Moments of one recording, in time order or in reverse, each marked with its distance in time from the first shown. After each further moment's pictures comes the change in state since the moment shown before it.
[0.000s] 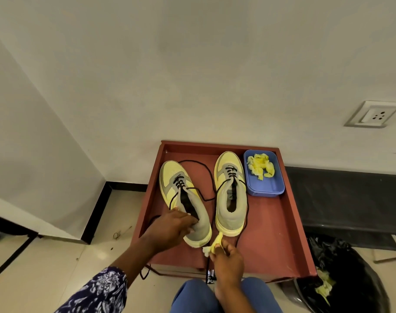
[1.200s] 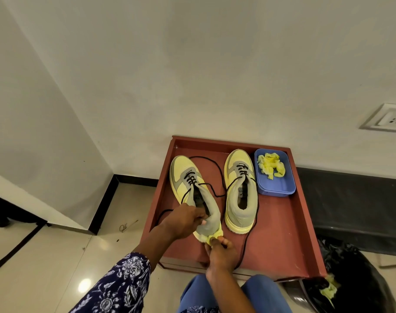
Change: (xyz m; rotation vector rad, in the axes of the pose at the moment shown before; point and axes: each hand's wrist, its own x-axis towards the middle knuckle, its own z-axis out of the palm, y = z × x) left_hand 0.013 0.000 0.000 -0.232 -0.092 -0.271; right_hand -0.008 -0.003 0.038 0.363 0.043 0.230
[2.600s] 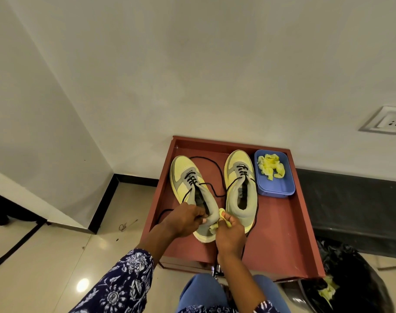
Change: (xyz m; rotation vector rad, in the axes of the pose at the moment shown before) left_hand 0.000 0.004 -0.003 0.013 -0.016 -0.032; right_hand -0.005 -0.044 0.008 -0.440 -0.032 -0.416
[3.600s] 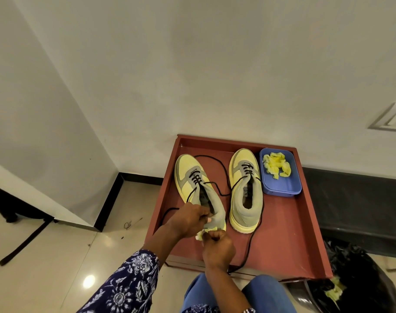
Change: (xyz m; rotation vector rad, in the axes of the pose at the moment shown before) left_hand -0.004 0.004 0.002 -0.008 0.066 -0.011; right_hand -0.023 0.041 0.024 -0.158 -0.030 -0.027
